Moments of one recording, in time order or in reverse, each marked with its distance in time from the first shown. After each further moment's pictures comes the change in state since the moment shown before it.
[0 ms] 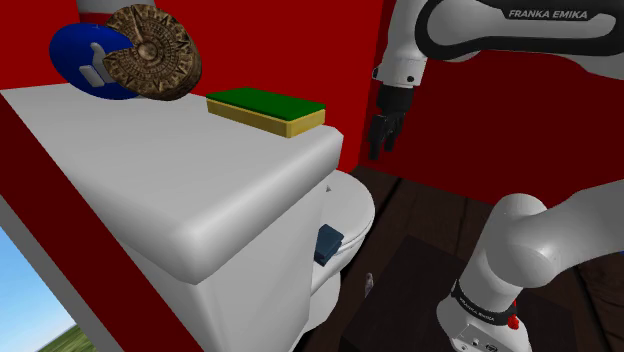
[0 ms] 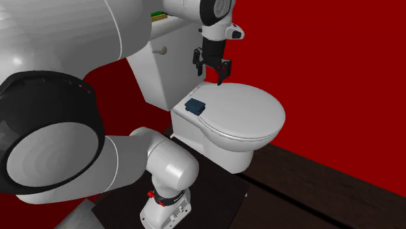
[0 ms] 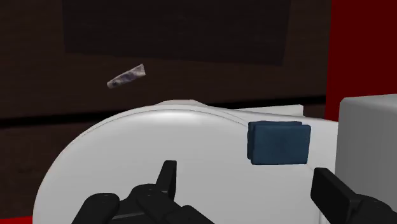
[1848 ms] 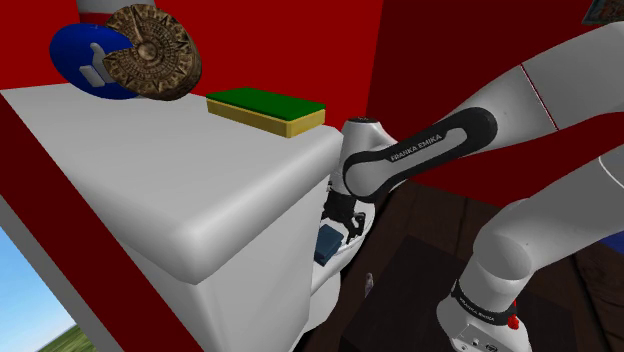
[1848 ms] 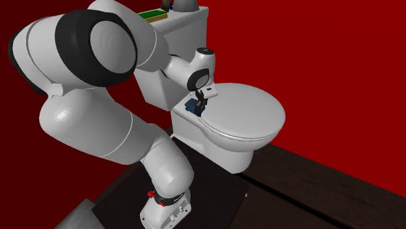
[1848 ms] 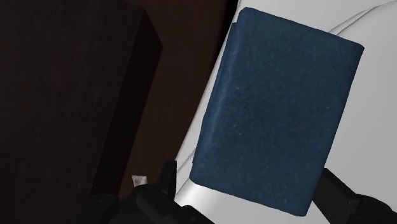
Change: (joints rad) arm -0.280 0.313 0.563 -0.383 0.362 0.799 1.218
